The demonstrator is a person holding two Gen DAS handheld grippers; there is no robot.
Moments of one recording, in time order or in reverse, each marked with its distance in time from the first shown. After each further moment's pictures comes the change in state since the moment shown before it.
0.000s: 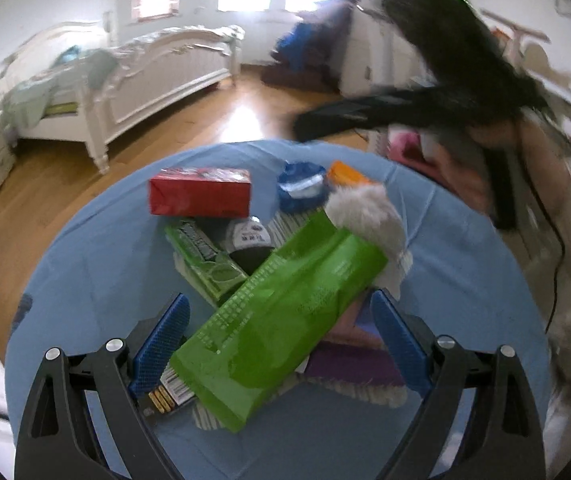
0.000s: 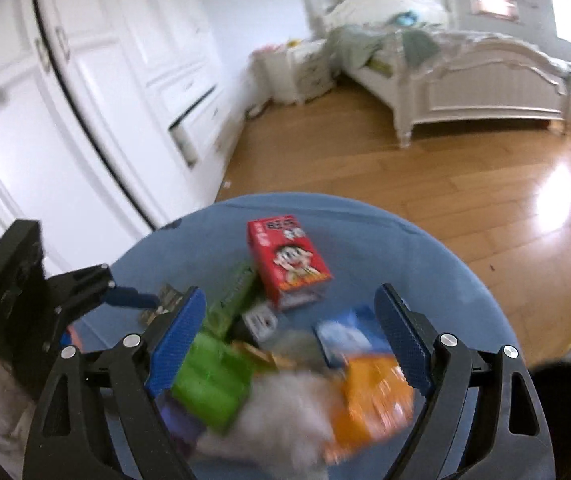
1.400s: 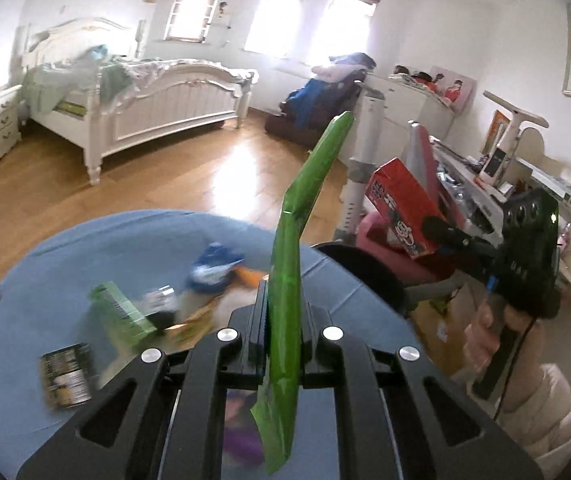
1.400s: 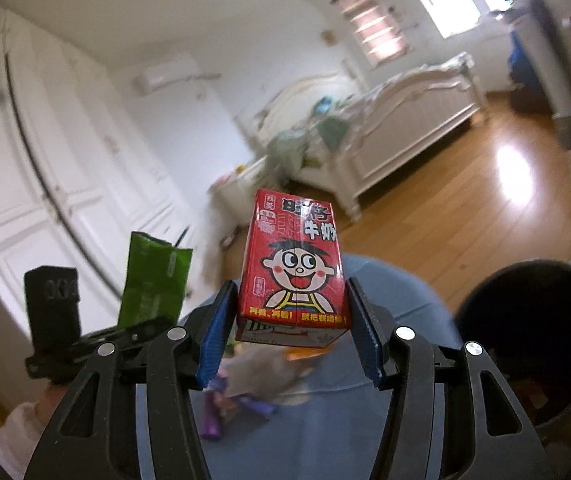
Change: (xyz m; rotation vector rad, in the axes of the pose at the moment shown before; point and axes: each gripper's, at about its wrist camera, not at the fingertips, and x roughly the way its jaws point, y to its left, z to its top) left arm -0.037 -0.074 0.068 -0.225 -0.214 -0.068; right arm -0.216 -0.068 -0.166 0.398 -0.561 -0.085
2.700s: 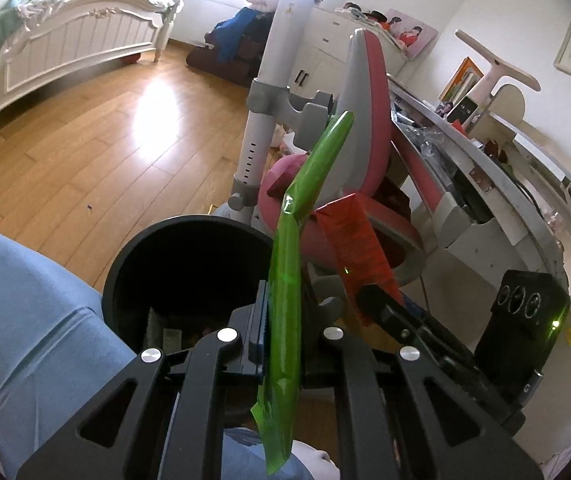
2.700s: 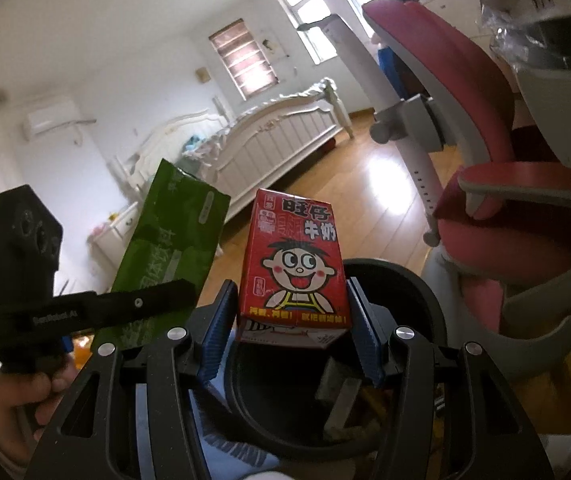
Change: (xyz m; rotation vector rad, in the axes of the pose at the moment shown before) left arm 0.227 -0.135 0.019 0.003 0.250 -0.262; right arm -0.048 -0.176 -0.044 0.144 -0.090 -0.406
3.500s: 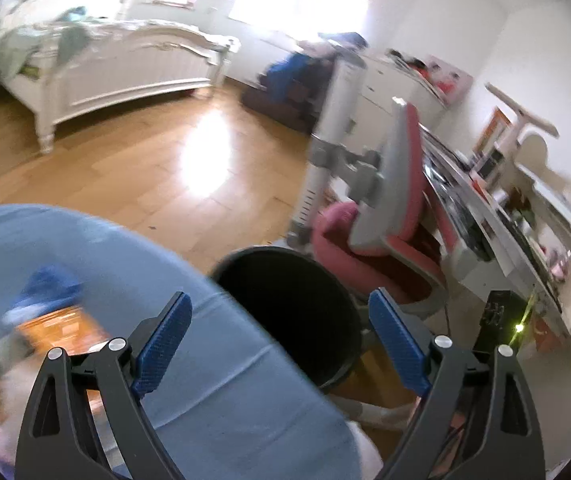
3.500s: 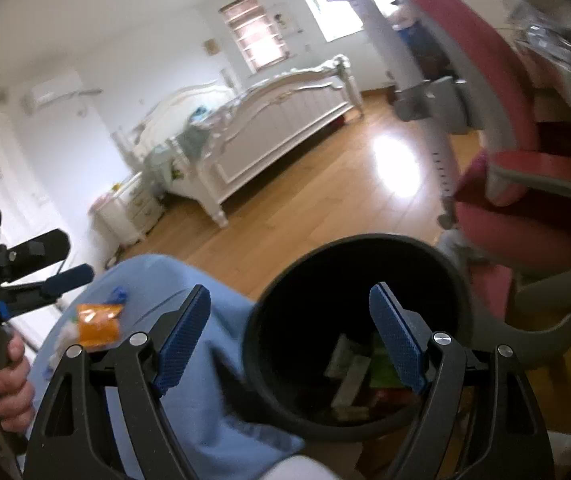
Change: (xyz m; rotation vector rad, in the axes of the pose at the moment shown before) left arm -0.122 0.037 -0.024 -0.108 -0.180 0.176; right arm 0.016 0.051 -0.010 -0.078 0.114 0.035
